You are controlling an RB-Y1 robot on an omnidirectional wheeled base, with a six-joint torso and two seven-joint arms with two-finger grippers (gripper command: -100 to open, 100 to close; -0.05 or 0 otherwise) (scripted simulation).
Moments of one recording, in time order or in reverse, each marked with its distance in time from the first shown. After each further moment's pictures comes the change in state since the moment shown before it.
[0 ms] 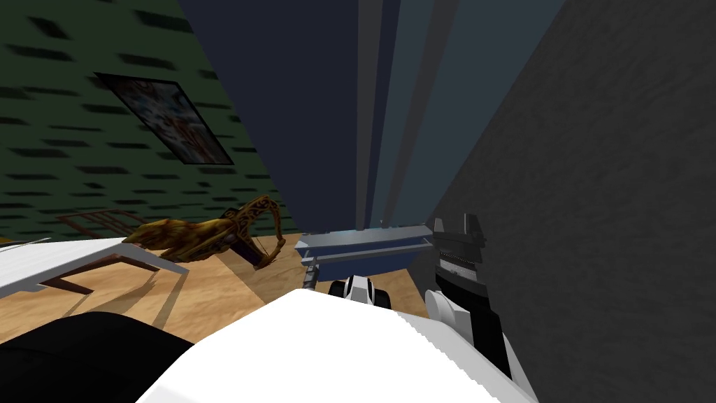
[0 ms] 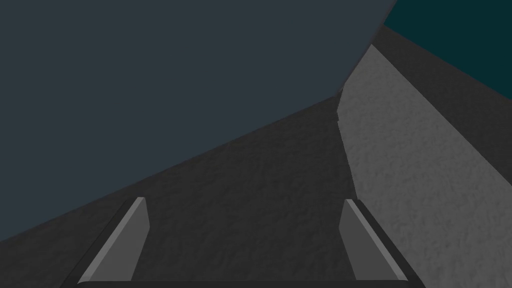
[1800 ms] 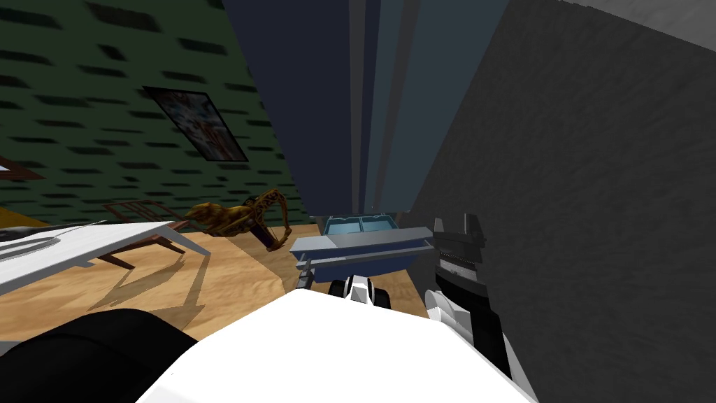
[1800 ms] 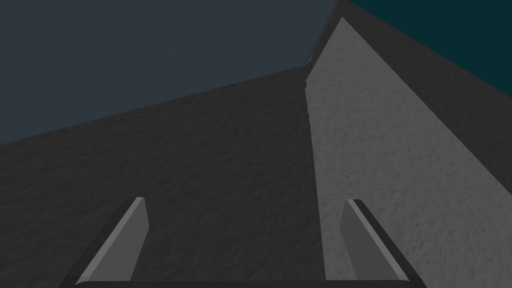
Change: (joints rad) left arm 0.161 0.008 -0.026 -0.211 -0.021 0.065 0.049; right arm 0.000 0.000 0.000 0.000 0.000 0.000 0.000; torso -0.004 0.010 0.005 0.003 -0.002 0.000
